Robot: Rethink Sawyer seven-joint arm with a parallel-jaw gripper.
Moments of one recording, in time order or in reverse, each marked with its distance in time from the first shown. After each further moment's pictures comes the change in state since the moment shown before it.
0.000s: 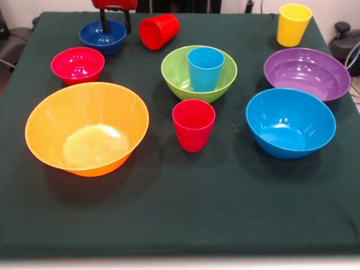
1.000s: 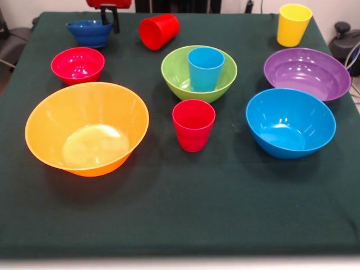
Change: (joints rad) arm -0.030 -0.029 0.031 0.002 -0.024 0.001 0.000
